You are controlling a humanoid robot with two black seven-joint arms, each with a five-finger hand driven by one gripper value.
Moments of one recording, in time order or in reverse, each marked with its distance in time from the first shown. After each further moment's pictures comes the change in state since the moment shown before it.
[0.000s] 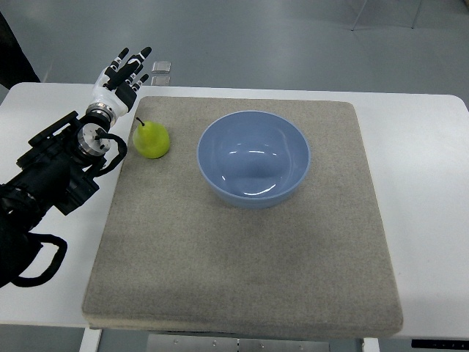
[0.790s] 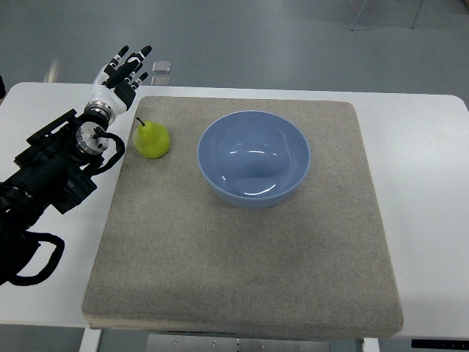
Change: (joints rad) left arm -0.008 0.011 0.011 -0.008 0.030 -0.001 0.004; right arm -0.001 0.000 0.000 0.000 0.000 0.000 0.000
